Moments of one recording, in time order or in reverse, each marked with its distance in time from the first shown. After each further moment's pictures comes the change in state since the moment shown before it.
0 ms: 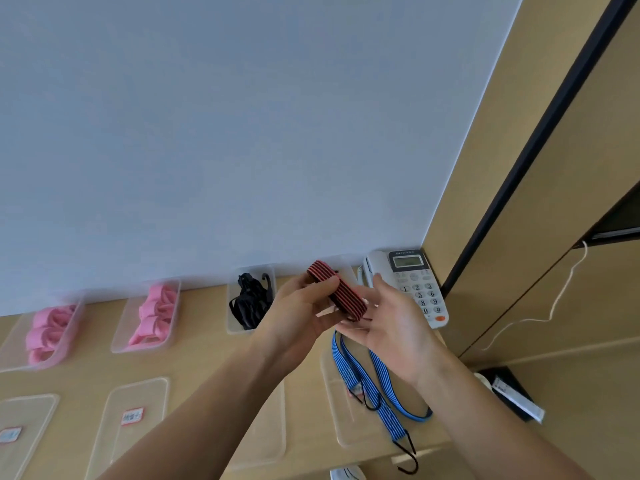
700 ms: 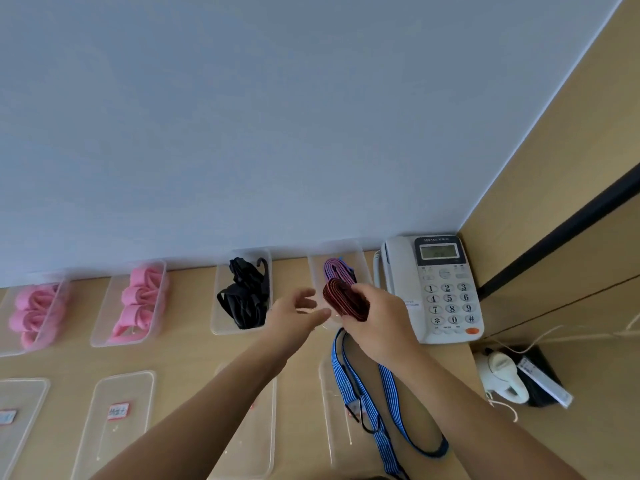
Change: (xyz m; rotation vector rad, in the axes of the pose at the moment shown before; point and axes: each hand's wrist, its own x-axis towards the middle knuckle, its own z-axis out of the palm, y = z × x) left_hand 0.099 -0.055 -0.061 0.787 0.378 -0.193; right_hand 0.128 0.020 -0.056 -1.344 0.107 -0.431
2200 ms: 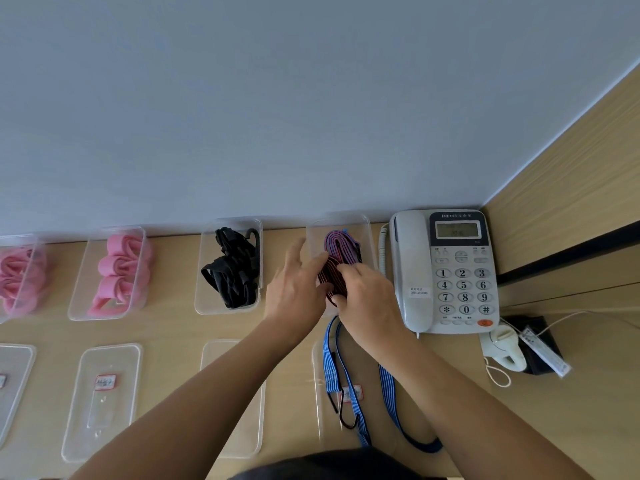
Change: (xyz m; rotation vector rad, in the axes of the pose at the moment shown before) left_hand 0.046 -0.015 0.032 0.747 0.237 0.398; right_hand 0.036 0.024 0.039 -0.373 -0.063 -0.153
